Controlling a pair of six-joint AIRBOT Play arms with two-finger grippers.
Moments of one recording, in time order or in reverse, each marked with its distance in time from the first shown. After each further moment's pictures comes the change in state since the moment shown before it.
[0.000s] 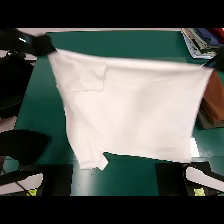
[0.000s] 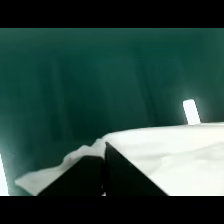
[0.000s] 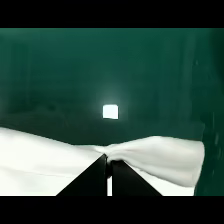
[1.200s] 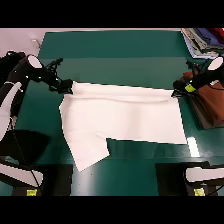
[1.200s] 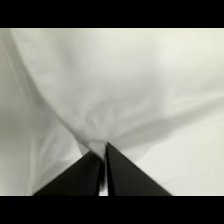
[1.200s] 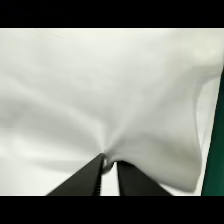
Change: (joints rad) left arm 0.053 -0.309 -0.236 -0.032 -0.046 0.094; right arm 0.117 -0.273 -0.259 -0.126 -0.169 0.008
